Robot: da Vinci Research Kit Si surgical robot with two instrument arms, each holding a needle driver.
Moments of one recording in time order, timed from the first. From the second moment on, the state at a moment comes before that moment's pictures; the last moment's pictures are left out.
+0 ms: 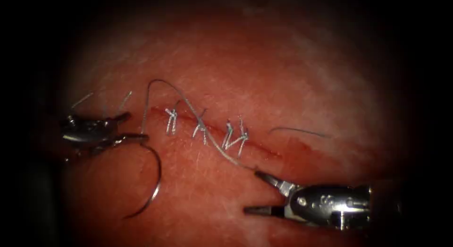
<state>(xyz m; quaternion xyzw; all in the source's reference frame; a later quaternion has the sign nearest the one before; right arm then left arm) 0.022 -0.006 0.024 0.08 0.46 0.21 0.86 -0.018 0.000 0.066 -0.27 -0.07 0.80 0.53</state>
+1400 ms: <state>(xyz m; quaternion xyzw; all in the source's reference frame) 0.020 -0.005 0.022 0.08 0.49 0.22 0.84 -0.018 -0.001 0.062 -0.27 -0.05 0.86 0.43</state>
